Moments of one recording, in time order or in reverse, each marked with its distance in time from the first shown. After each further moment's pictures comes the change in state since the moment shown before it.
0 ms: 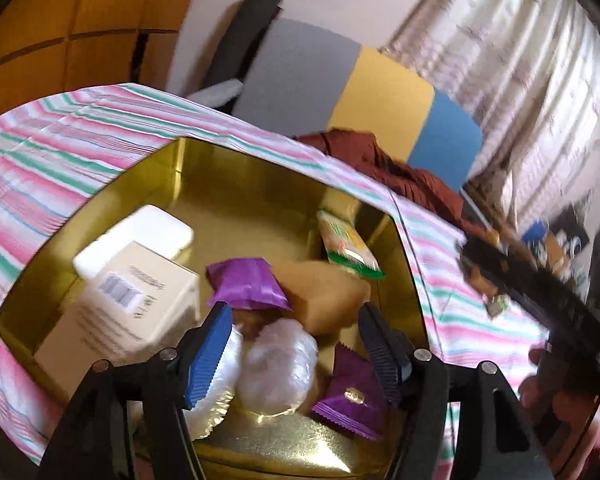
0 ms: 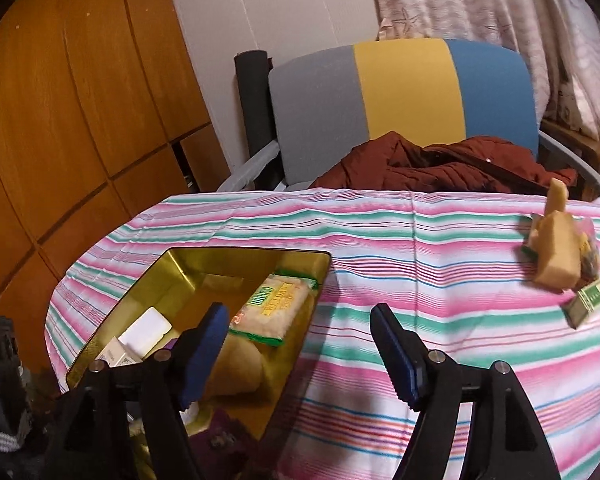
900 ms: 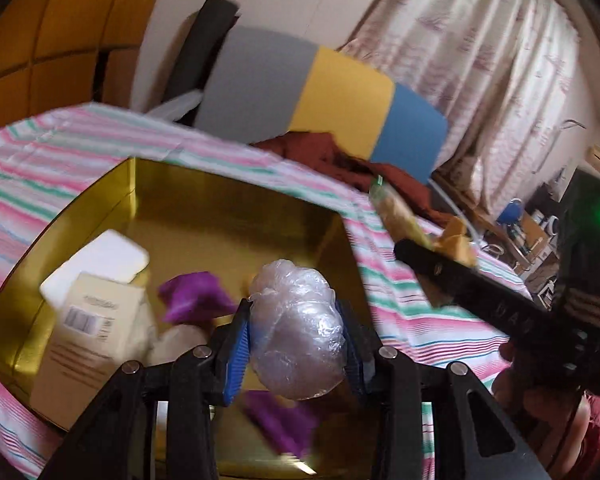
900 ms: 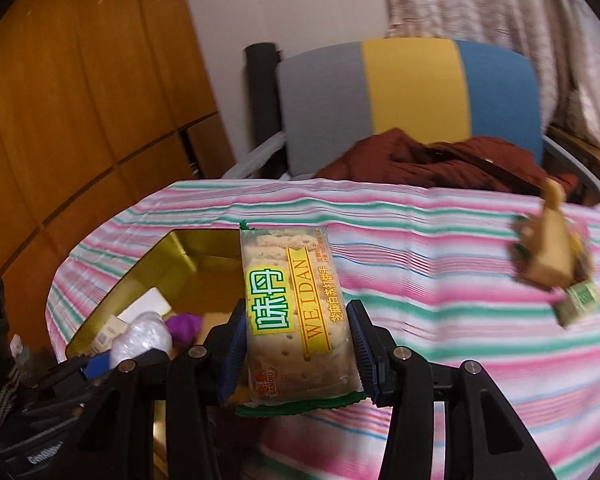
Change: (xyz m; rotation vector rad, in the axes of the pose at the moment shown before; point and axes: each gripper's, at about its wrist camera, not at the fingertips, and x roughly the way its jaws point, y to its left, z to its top) left arm 0.006 -0.028 0.004 0.106 0.030 -0.088; right arm 0.005 0.018 -0.001 -0.091 0.047 0.027
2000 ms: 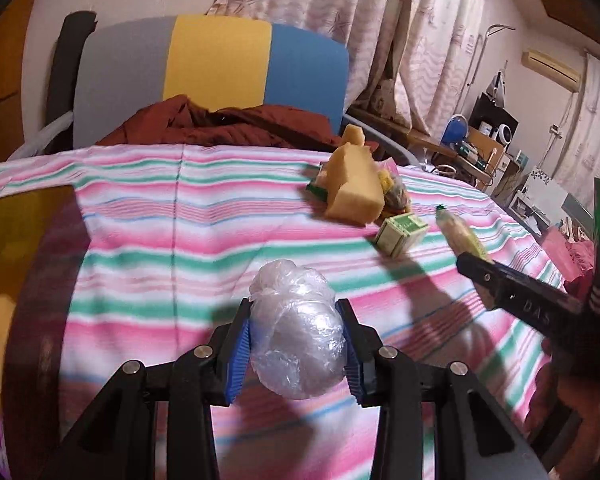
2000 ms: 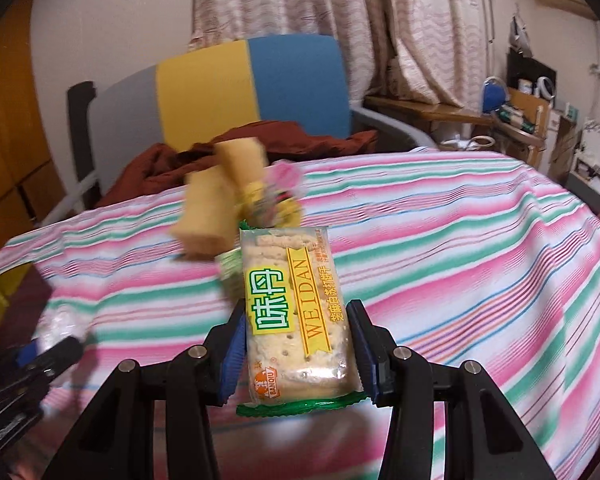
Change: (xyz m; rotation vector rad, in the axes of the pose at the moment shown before) left arm 0.119 -0.192 -0.047 0.322 0.067 -0.143; right arm -0.097 -0.249 -0.074 0.277 -0.057 -0.487
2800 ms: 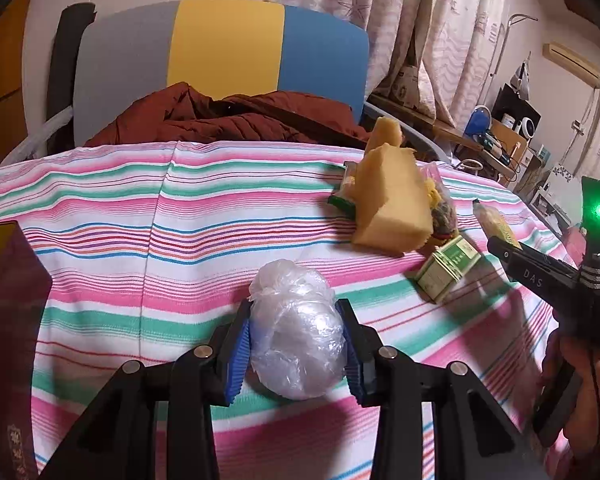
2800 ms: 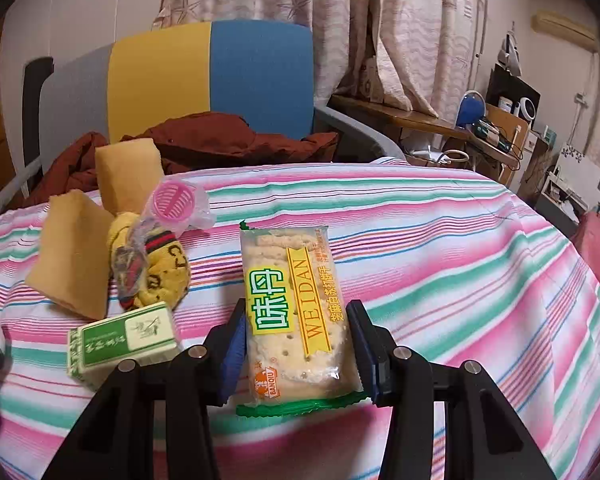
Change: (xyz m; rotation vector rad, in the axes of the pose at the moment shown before) left arm 0.071 -0.002 0.041 -0.001 0.044 0.070; right arm 0.086 -0.060 0.056 -0.052 0.001 -0.215
